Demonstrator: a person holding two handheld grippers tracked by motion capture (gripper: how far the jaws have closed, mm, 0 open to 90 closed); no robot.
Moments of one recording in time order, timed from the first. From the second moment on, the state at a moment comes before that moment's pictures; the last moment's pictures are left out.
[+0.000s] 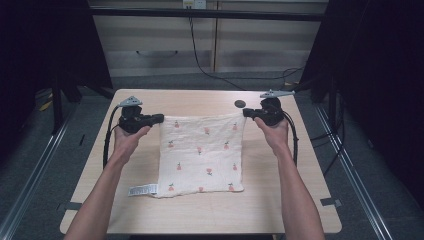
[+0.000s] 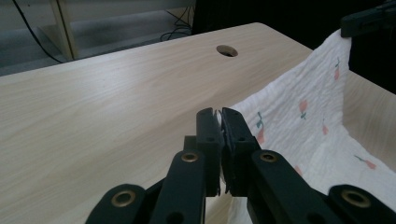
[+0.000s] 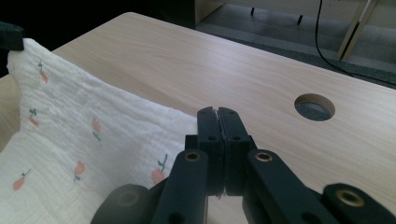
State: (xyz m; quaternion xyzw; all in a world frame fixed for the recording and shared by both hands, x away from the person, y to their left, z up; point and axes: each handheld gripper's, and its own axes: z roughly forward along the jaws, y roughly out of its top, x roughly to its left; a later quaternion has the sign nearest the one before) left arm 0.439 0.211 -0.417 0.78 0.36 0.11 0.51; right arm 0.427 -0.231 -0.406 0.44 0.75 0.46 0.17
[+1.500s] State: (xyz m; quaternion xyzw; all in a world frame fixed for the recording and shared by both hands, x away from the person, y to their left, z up) left arm 0.339 0.225 -0.434 0.80 0.29 0.11 0.51; right arm 0.316 -0.231 -0.440 0.38 0.79 0.46 0.13
